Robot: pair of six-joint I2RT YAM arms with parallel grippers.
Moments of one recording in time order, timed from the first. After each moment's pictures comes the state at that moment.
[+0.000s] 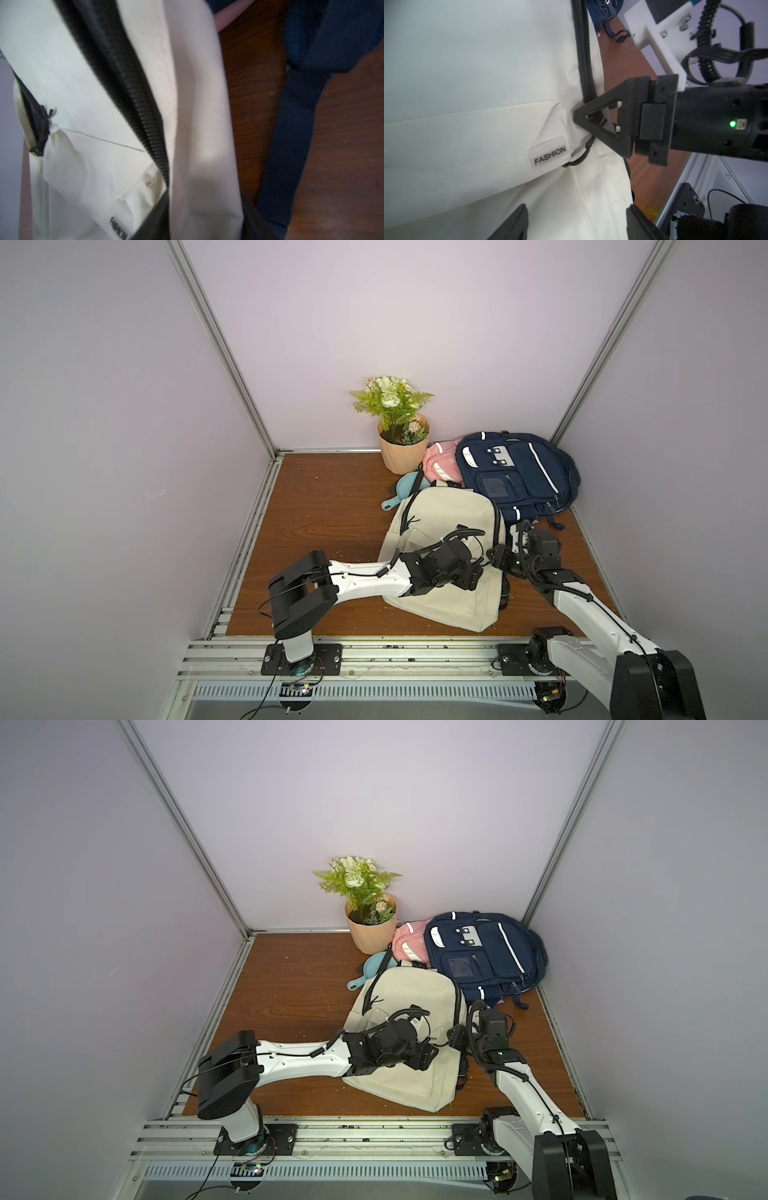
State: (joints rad) left arm -1.16 1.78 1.13 0.00 -0.08 -0.63; right arm 0.10 0.99 0.38 -0.09 -0.22 0.50
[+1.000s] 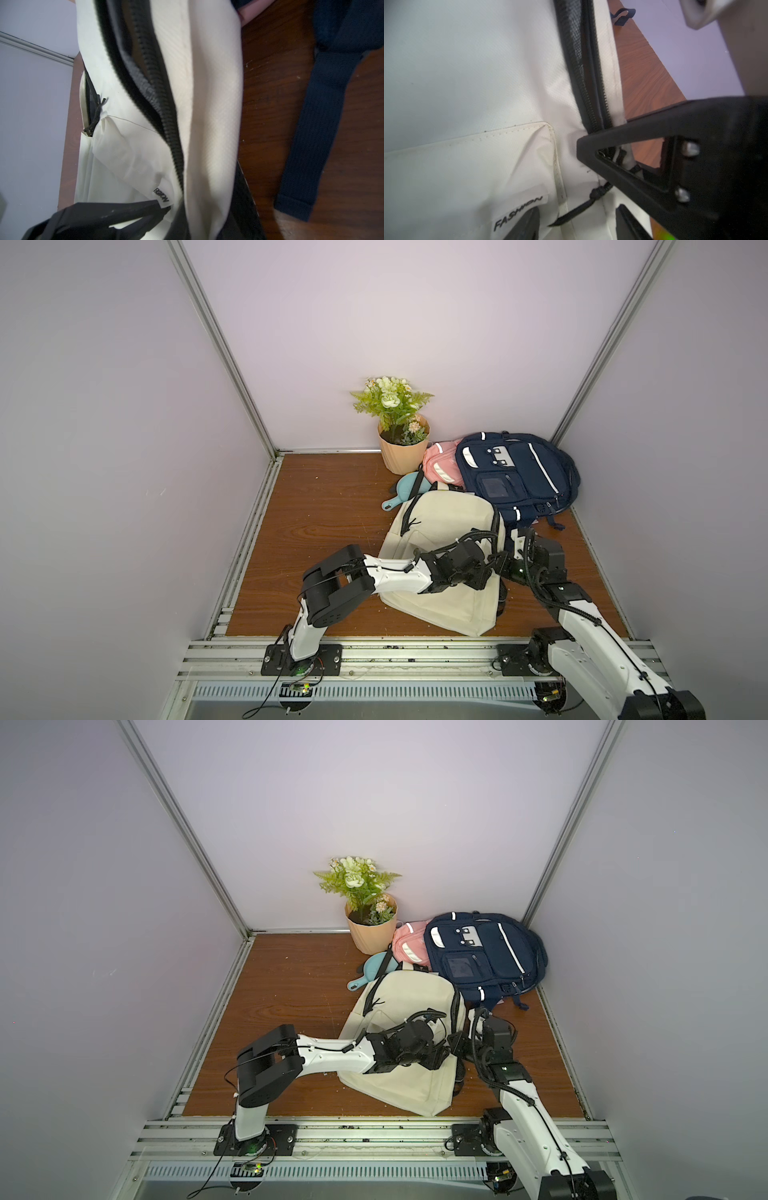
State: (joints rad) left arm -1.16 1.98 1.24 0.08 -0.05 -0.59; right arm 0.12 0.80 0.32 -0.12 -0.30 0.55
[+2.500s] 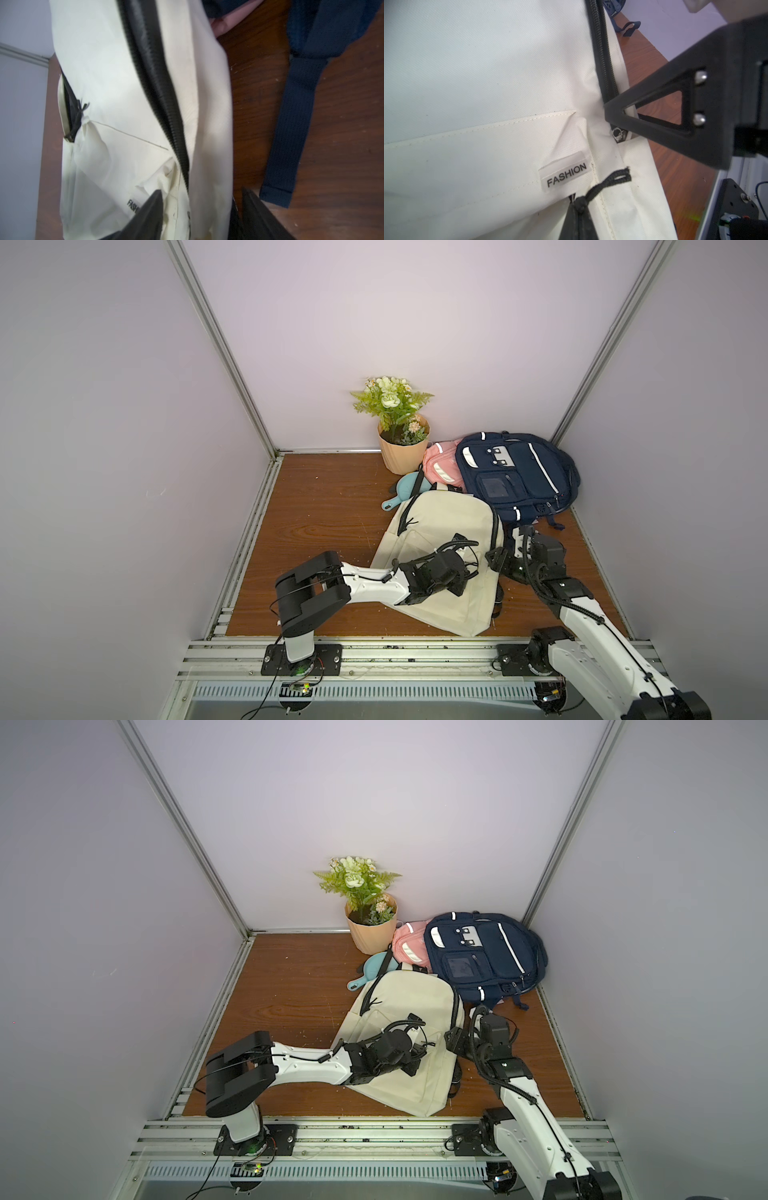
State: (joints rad) left arm -1.18 1.80 0.98 0.21 -0.15 -0.52; right arm 0.15 0.78 0.35 -0.20 -0.21 0.54
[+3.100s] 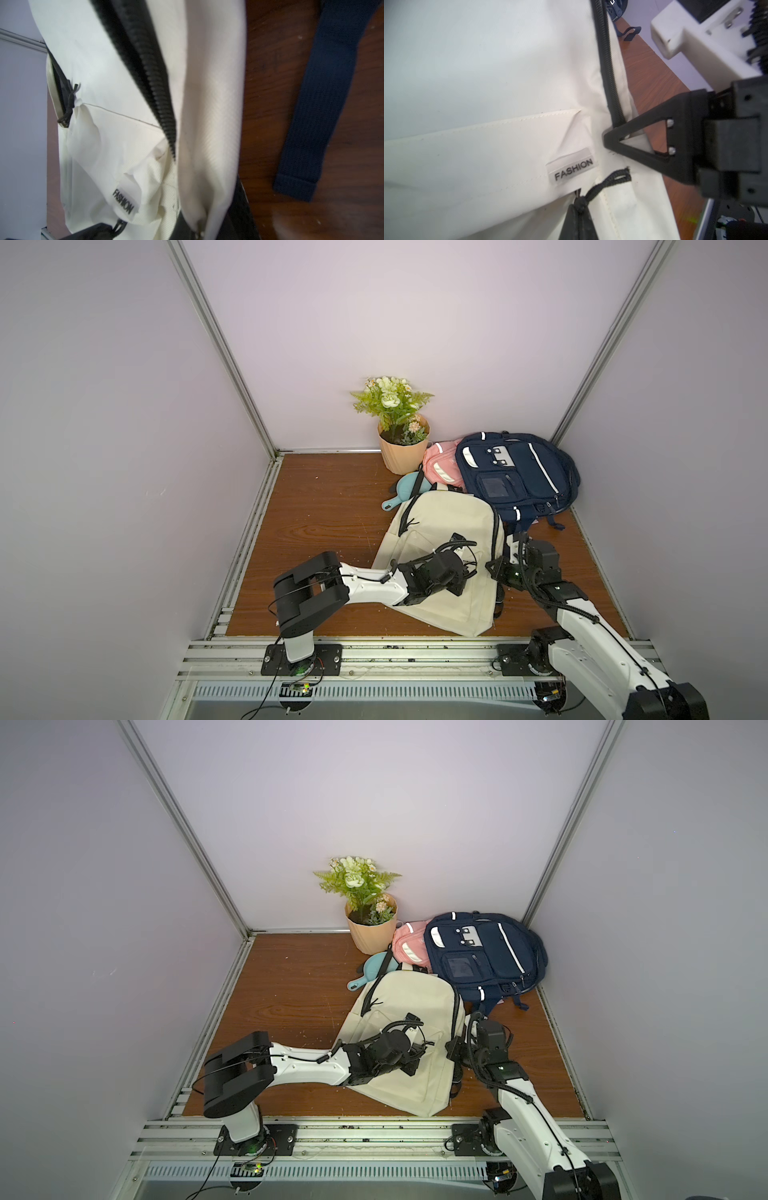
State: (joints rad) left arm -1.16 1.77 0.94 0.23 -0.18 -0.55; right arm 0.17 0.84 0.33 -0.20 -0.18 0.58
